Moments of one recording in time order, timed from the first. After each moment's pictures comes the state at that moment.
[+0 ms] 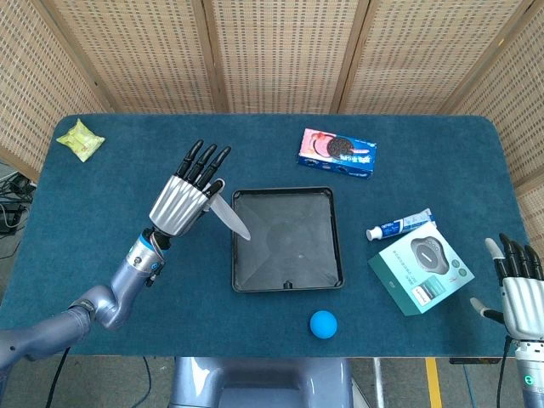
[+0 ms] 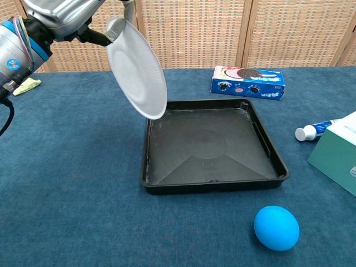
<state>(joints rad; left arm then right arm) -0.83 -1.70 -0.26 -1.02 1.67 1.40 0.24 0.06 -1.18 0.10 -1.48 -1.46 1.52 -0.04</state>
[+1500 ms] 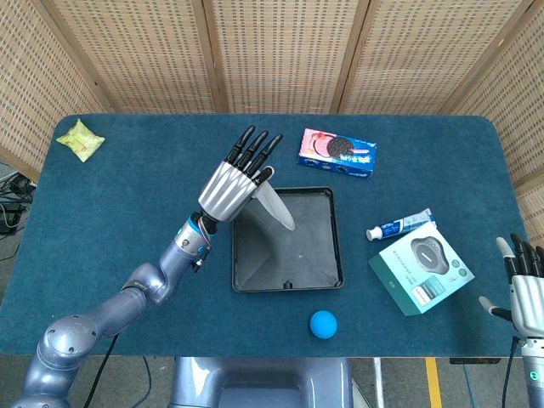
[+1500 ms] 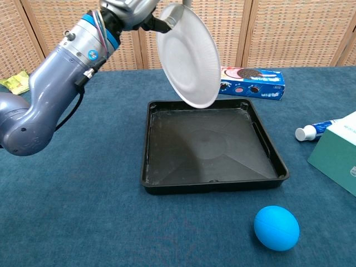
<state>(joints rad) -1.10 -1.97 -0.29 -0.59 1.61 1.43 0.06 0.07 -1.20 0.12 -1.43 -1.40 1.48 -0.03</state>
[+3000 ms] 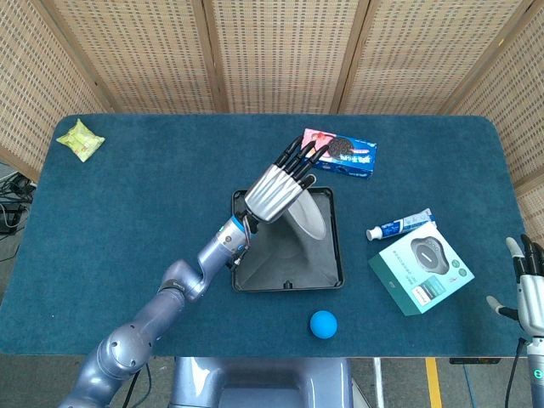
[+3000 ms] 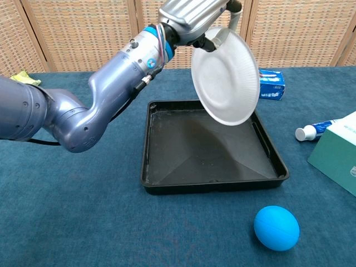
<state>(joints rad) -1.32 -2.19 -0.26 -0.24 1.51 1.26 -0.09 0.07 -1.21 0.14 -1.41 -1.36 1.47 -0.04</state>
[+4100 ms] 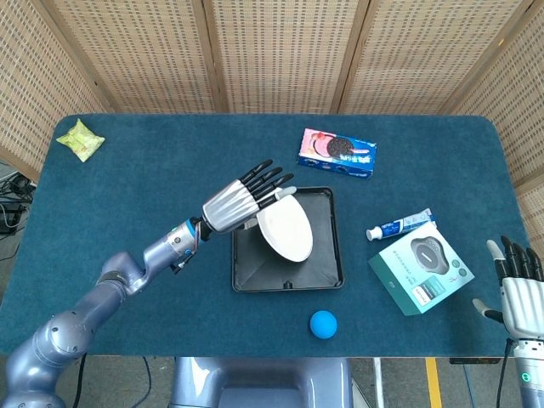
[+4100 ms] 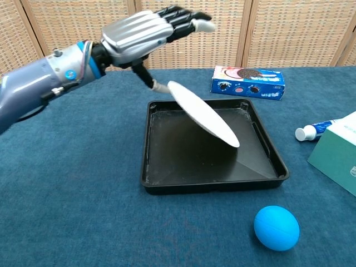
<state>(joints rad) -1.09 -1.87 0.04 -0.49 1.69 1.35 -0.31 0.07 -1.22 0.11 -1.44 -1.43 1.49 -0.08</state>
